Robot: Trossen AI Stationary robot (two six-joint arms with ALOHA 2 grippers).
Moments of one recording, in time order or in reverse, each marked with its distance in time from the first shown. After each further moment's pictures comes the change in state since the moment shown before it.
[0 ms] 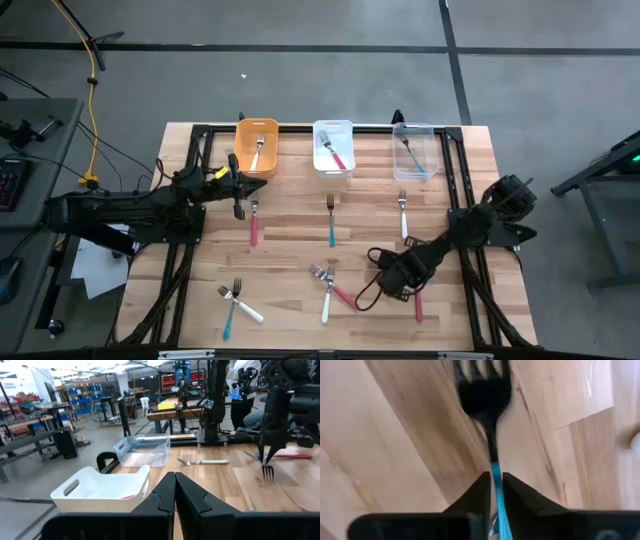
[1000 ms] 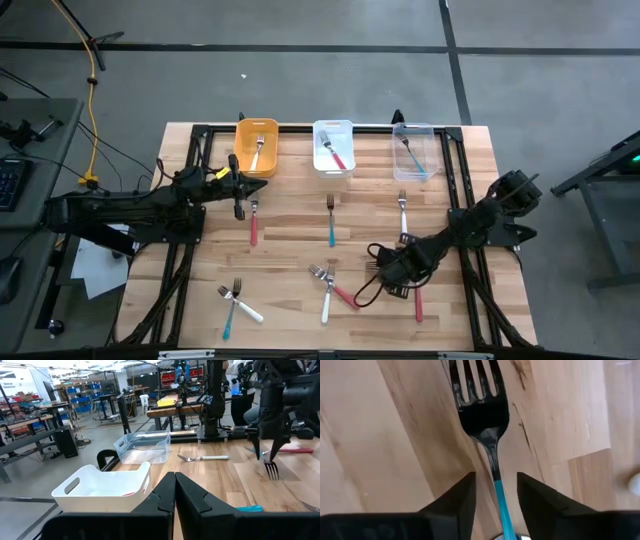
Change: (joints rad) left arm 0.000 0.000 0.000 -0.015 0.000 0.028; right arm -0.028 -0.062 -0.085 0.149 0.050 -0.112
